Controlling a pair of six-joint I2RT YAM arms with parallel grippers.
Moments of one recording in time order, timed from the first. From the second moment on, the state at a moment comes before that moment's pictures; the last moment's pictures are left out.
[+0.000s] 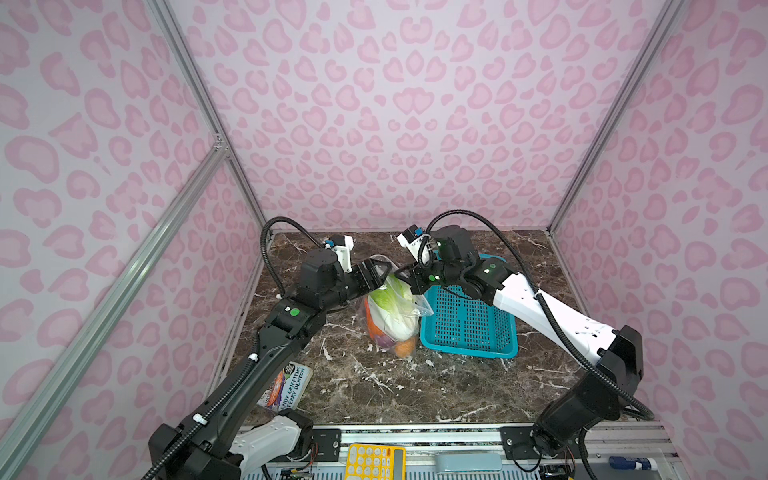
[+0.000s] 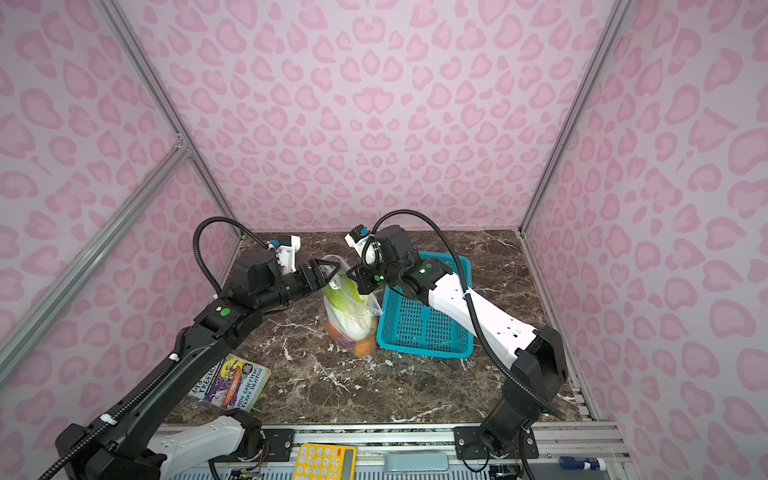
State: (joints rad) left arm -0.43 1.12 1.10 -0.34 0.29 -0.81; right arm 0.73 1.62 1.53 -0.48 -0.34 0.17
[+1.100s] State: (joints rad) left arm -0.13 1.28 1.03 -0.22 0.79 -0.33; right arm 0.70 1.68 1.57 -0.50 -0.39 0.08
